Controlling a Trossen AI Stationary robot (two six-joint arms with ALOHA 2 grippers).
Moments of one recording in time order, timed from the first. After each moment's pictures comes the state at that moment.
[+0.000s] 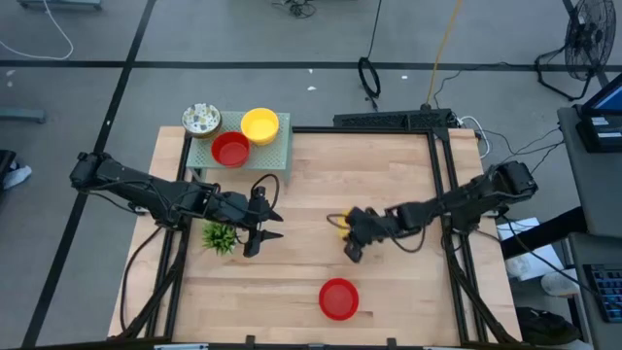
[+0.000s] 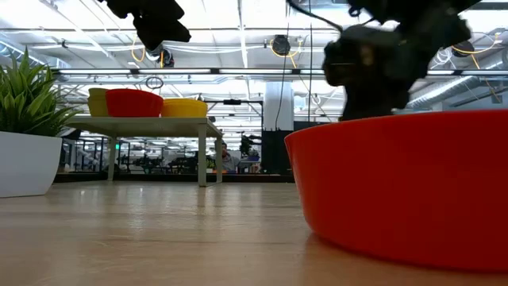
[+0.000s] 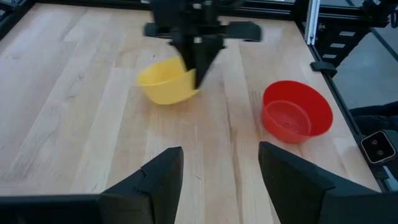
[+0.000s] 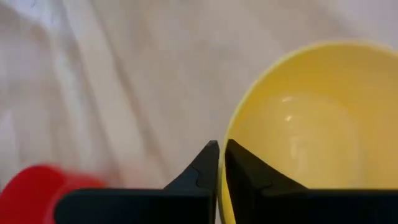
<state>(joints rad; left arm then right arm) -0.23 1.17 0.86 -0.26 -0.10 -0.20 0.24 1.52 0.77 -0.12 0.13 0.82</state>
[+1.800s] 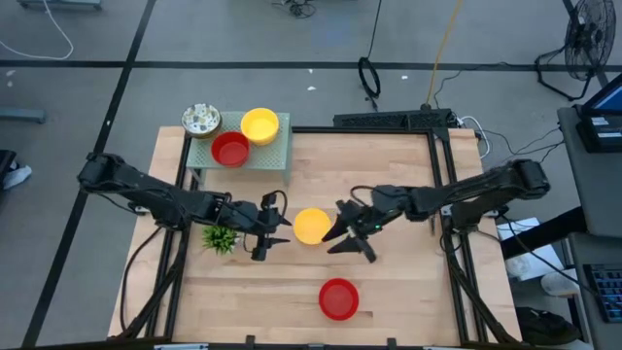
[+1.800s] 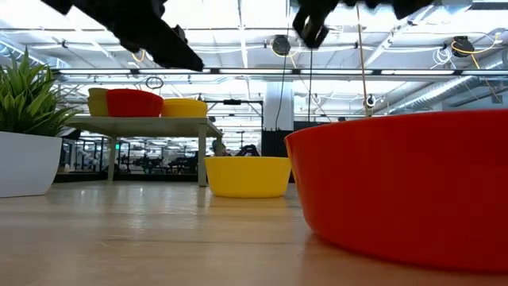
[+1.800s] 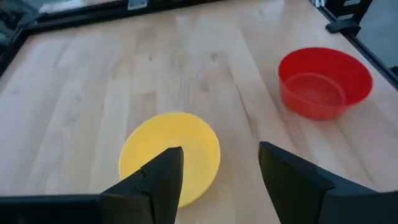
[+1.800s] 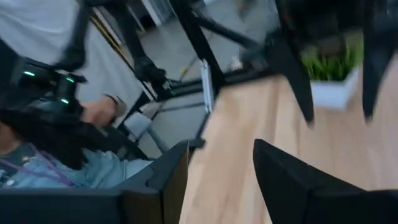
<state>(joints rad) -0.23 1.27 0.74 -0.02 -0.11 0.03 0.14 1.40 0.87 0.33 -0.37 0.42</state>
